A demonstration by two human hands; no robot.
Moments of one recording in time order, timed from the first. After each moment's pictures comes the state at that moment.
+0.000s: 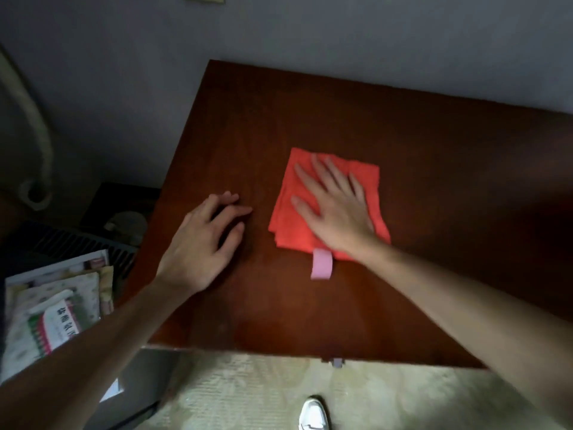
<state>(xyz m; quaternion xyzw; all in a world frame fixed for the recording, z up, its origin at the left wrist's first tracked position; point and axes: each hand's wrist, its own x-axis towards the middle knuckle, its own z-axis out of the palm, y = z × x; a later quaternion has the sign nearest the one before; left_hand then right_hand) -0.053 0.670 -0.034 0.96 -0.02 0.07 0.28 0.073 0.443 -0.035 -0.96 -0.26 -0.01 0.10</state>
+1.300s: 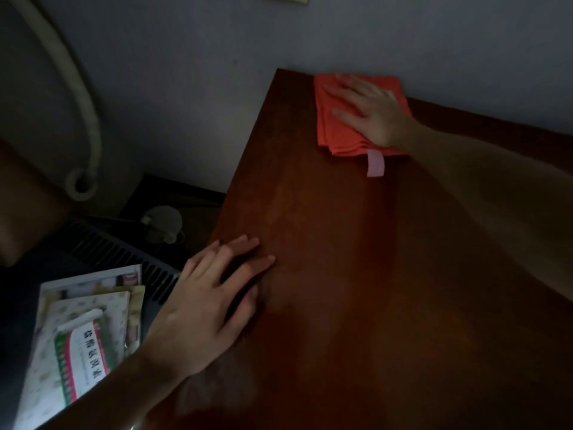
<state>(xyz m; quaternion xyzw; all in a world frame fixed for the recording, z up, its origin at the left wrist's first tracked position) -0.055 0.731 -0.035 0.97 -0.02 0.04 0.24 0.338 0.574 -0.011 -0.90 -0.42 0.04 0.09</state>
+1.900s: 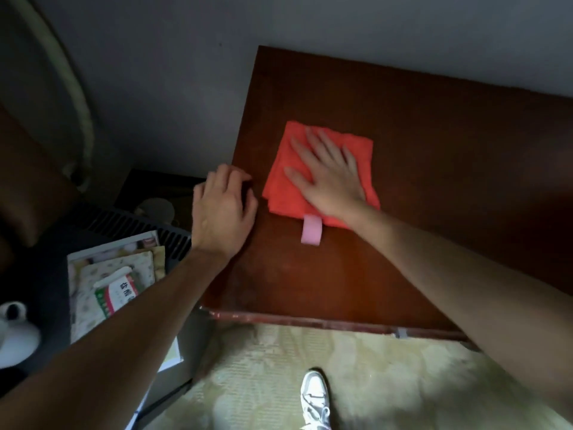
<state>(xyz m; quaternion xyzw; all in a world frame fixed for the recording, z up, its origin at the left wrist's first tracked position) -0.070 0.732 -0.039 0.96 0.09 0.17 0.19 0.056 0.559 -0.031 -0.96 -0.27 0.00 0.10</state>
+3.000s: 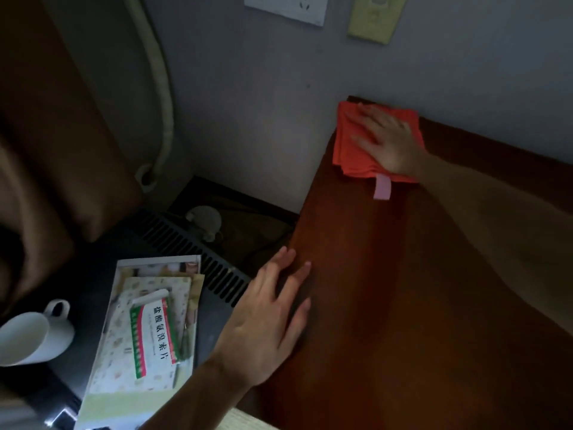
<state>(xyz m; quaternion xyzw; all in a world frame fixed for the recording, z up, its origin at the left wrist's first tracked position) -0.107 0.736 -0.047 0.95 0.06 0.09 0.29 0.284 0.657 -0.016 -0.90 -0.42 0.04 0.10</state>
